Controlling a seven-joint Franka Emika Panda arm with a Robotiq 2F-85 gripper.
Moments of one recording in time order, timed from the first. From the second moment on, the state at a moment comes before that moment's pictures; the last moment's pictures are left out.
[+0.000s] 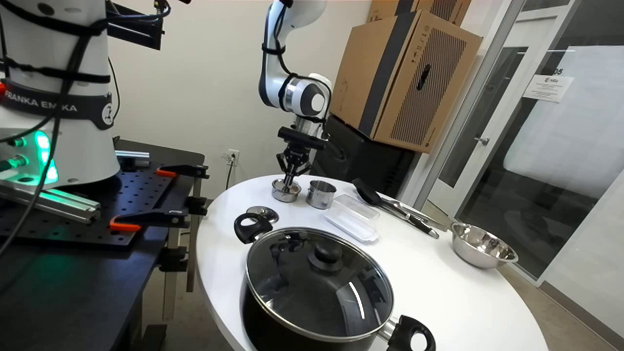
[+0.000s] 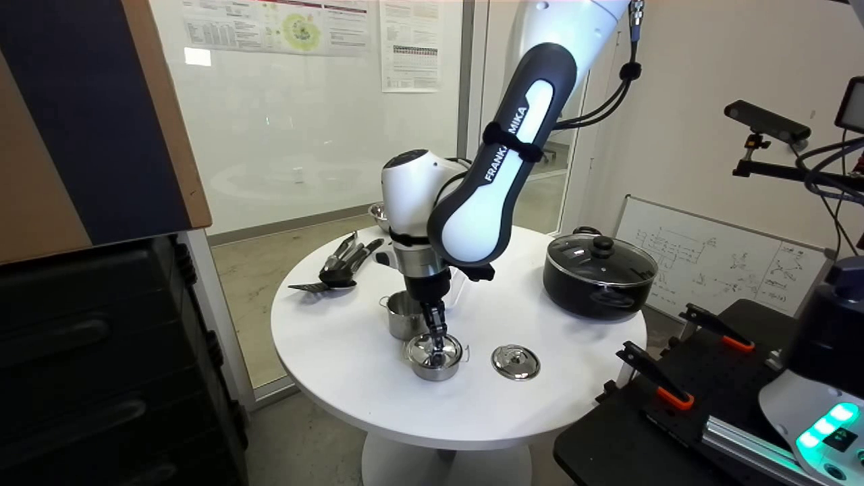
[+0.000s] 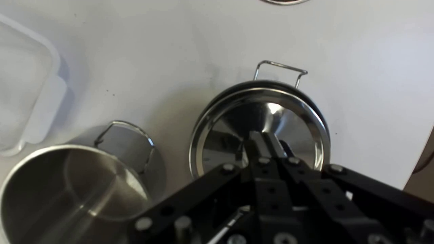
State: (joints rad) arm 0.33 0.68 0.19 -2.09 -0.43 2.61 -0.33
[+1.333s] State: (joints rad) arm 0.24 0.50 0.24 -2.27 -0.42 2.65 -0.39
